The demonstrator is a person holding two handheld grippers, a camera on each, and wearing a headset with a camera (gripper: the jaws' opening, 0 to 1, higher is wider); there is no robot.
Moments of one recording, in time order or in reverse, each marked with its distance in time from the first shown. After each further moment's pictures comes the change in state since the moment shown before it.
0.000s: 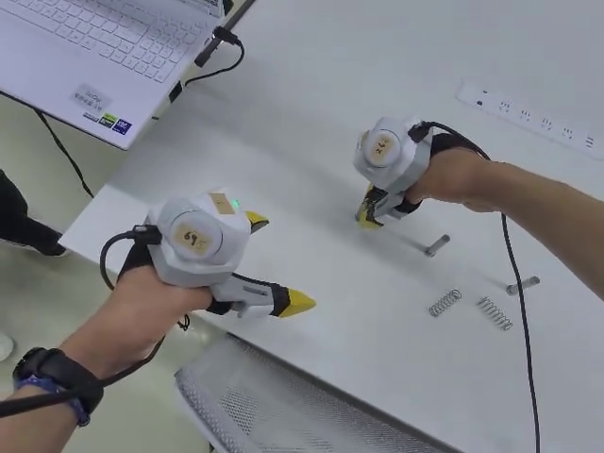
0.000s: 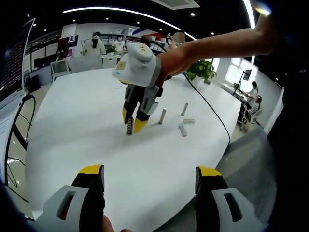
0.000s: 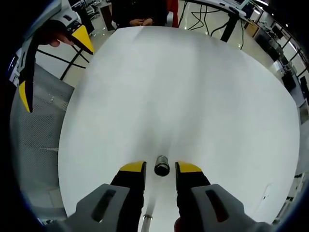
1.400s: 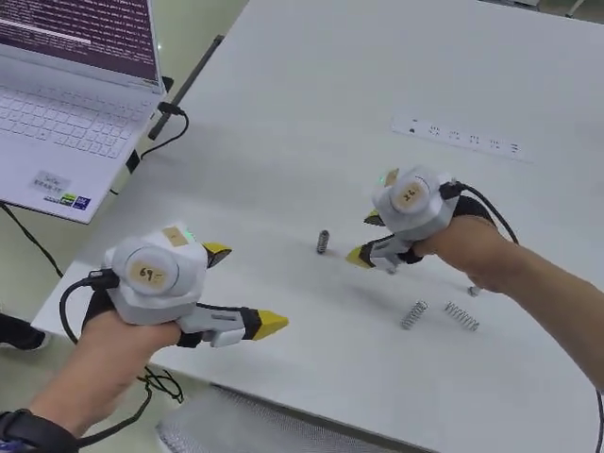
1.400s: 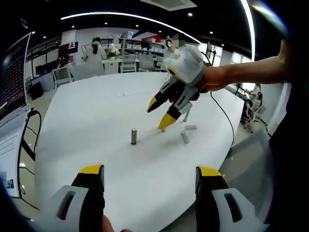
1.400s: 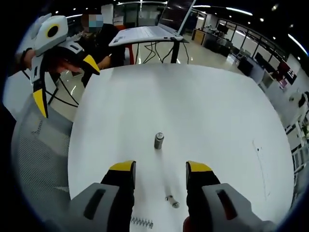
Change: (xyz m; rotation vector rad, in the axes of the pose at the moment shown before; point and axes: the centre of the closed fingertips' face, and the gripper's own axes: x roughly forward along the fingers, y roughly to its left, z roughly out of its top) left arm -0.010 0.001 0.029 0.041 -0.022 0.041; right arm -0.070 0.010 -0.034 0.339 -0.339 -0.275
